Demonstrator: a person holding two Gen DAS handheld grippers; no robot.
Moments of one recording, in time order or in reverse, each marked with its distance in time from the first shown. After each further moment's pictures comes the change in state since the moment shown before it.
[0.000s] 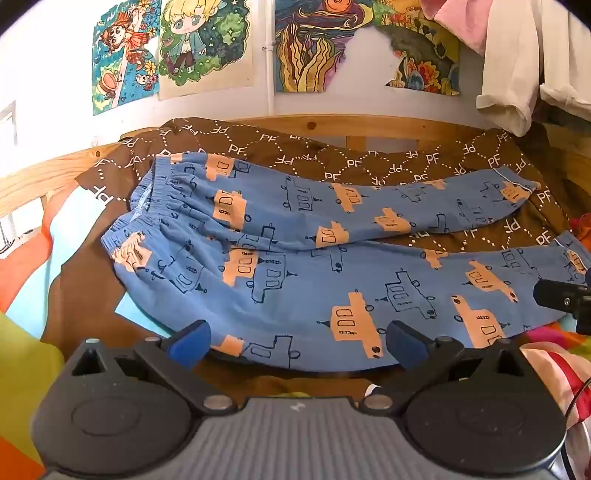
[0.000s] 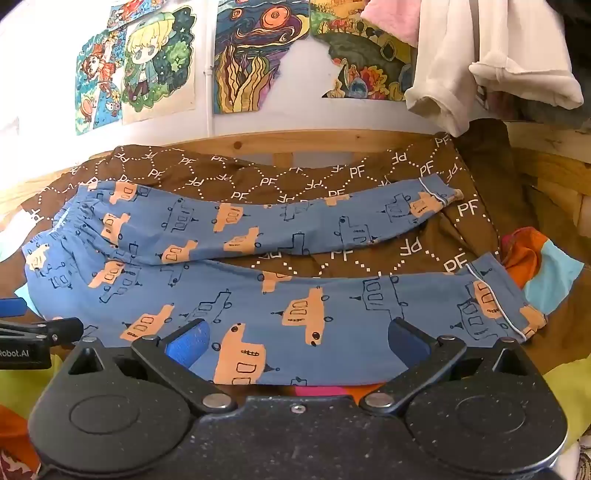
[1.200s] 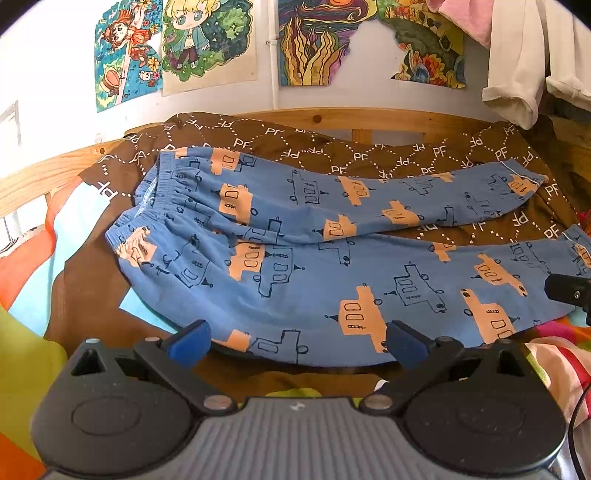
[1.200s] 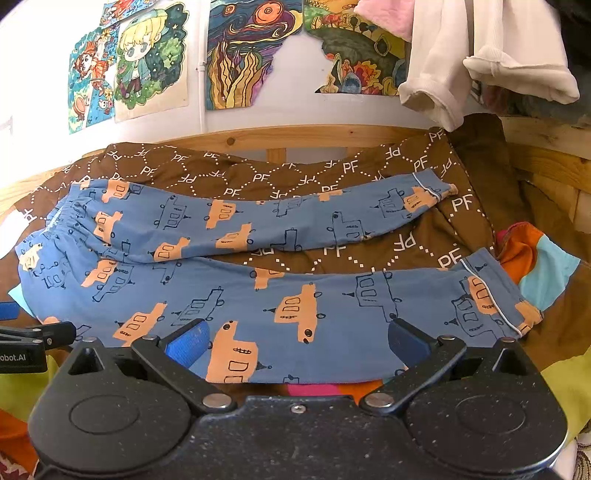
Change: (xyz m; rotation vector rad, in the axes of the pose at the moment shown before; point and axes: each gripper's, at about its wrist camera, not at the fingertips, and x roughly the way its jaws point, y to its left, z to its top) left arm 0.004 0.001 -0.001 0.003 0.024 0.020; right arm 0.004 -0.002 0.001 0.002 0.017 -0.017
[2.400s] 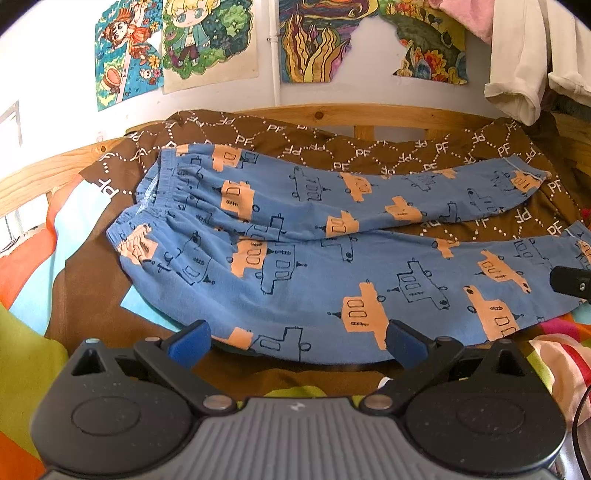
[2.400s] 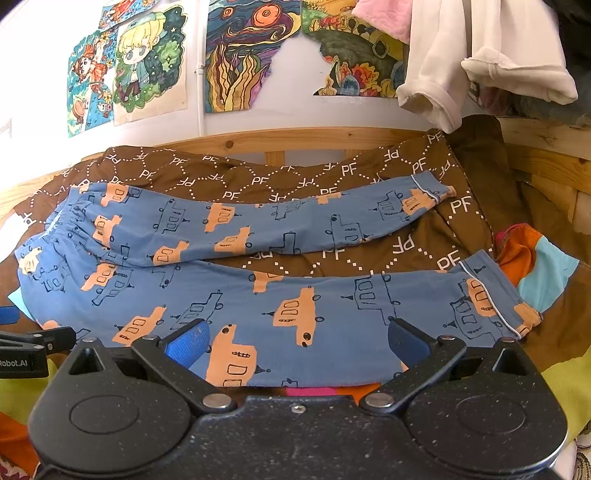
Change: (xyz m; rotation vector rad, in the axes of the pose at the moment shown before) left arm 0.004 0.003 -0.001 -0.001 0.017 0.007; right arm 0.000 -0.001 0.001 0.008 -0.010 -0.002
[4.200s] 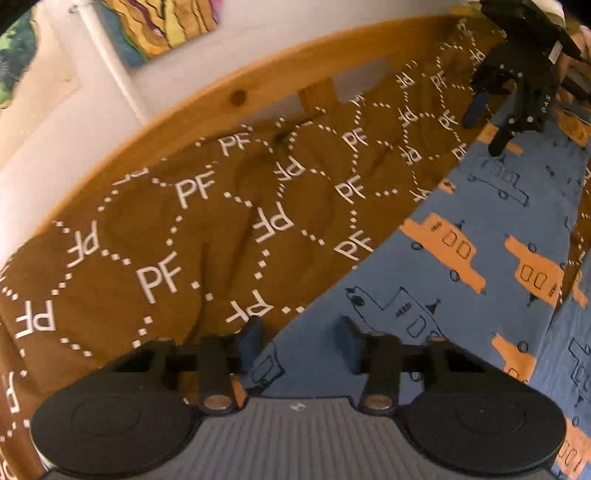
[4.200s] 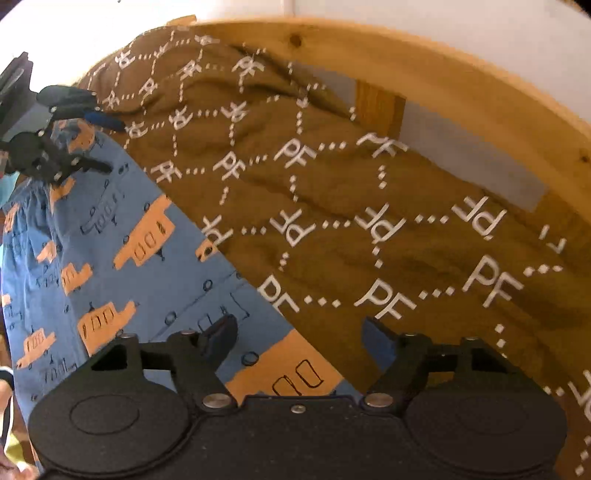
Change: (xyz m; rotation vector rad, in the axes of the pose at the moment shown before) left arm 0.284 0.043 0.231 0.606 0.269 -0.313; right arm 0.403 -0.077 0.244 -0.550 0.586 0.657
